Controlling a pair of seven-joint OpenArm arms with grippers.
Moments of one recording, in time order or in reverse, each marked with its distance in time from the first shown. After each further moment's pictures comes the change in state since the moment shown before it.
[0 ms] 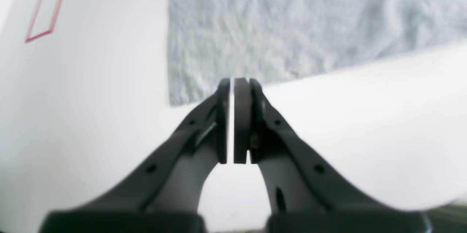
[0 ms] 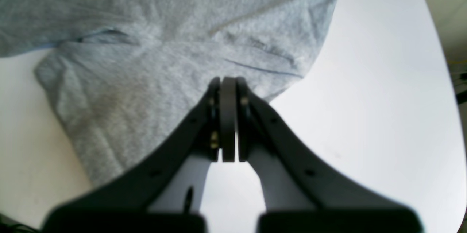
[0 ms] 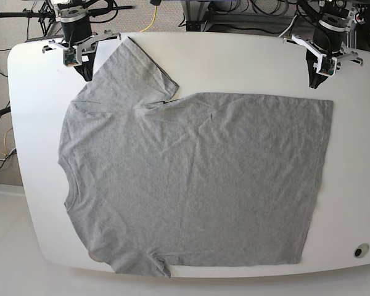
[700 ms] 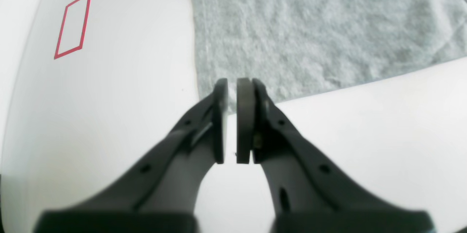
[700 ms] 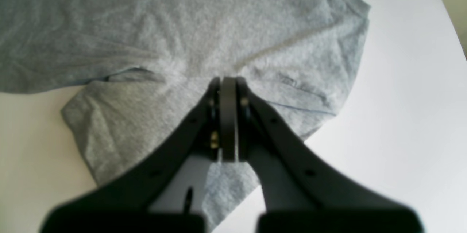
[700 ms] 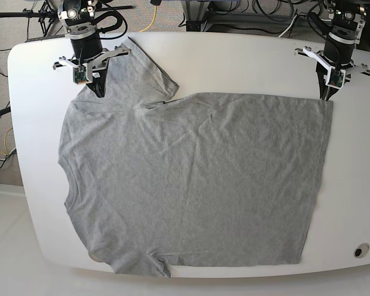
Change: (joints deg) left arm -3.5 -3.4 -0.5 -2.5 -0.2 1.6 -1.9; right arm 7.5 -5.5 0.0 -0.4 -0.3 5.3 -5.5
